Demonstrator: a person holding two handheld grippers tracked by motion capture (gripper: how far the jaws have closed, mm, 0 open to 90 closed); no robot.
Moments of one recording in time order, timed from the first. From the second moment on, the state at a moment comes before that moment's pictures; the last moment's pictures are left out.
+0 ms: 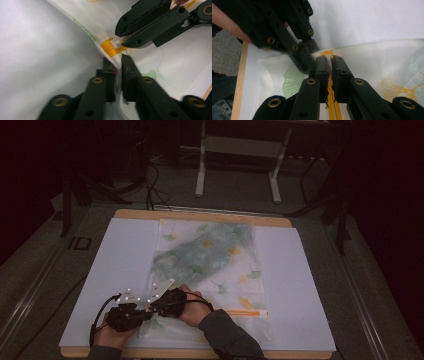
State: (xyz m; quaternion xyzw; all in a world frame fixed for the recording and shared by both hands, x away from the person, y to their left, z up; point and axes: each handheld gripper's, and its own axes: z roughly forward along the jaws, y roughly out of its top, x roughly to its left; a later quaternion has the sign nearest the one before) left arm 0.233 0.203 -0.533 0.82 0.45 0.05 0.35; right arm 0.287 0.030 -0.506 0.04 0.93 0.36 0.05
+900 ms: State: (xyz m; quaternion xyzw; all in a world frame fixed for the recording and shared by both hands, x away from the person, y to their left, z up) left arm 0.232 0.203 -0.531 0.81 0.45 0.05 0.36; right arm 0.291 0.019 -0.521 0.05 0.94 0.35 0.04
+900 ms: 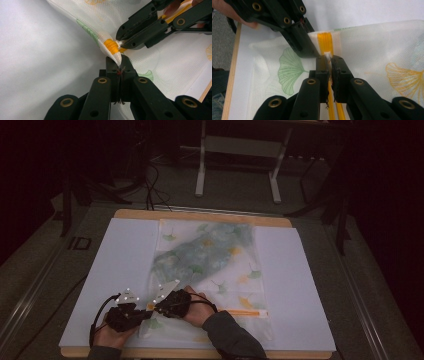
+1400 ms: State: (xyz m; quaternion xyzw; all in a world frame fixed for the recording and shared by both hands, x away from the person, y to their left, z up) left arm 0.231 0.205 -0.529 0.81 0.45 0.06 0.37; right arm 0.291 0.018 -0.526 0.05 0.94 0.33 0.05
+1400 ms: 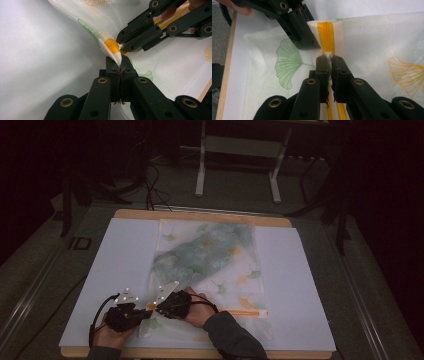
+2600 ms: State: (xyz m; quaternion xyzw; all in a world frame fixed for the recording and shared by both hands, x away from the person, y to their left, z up) left arm 0.229 0.208 -0.527 0.81 0.45 0.08 0.37; right arm 0.291 -0.004 -0.522 0.05 0.96 0.28 0.06
